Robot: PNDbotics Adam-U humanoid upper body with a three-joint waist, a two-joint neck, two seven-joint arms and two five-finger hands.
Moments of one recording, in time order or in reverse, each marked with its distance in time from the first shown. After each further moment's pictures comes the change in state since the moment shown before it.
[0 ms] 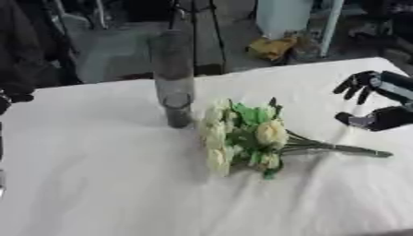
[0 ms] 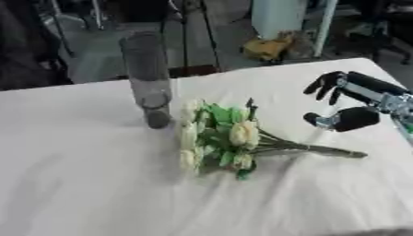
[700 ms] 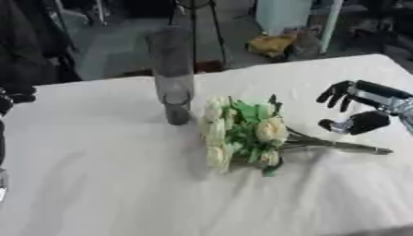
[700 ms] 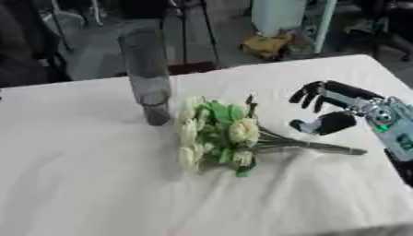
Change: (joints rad) left arm 0.000 -0.009 -0.005 0.005 0.005 0.003 -0.003; right arm -0.051 0.074 0.024 0.154 0.079 -0.040 0.024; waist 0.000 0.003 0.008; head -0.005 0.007
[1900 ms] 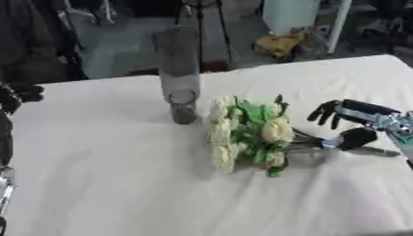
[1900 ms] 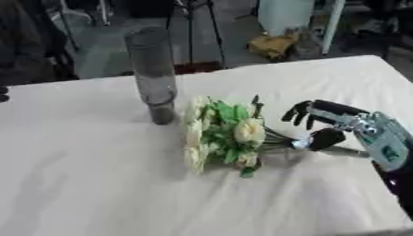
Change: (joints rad) left arm -0.003 -0.008 -0.006 0.000 0.003 0.002 -0.002; right arm -0.006 0.045 0.031 0.061 0.036 -0.048 0.043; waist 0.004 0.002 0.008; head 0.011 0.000
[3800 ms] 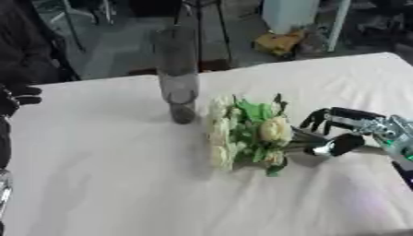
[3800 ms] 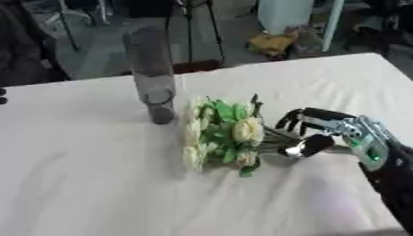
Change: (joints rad) left arm 0.000 -0.009 -0.006 0.000 0.010 0.000 -0.009; right arm -0.036 0.051 -0.006 0.120 0.102 -0.028 0.016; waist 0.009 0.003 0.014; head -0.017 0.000
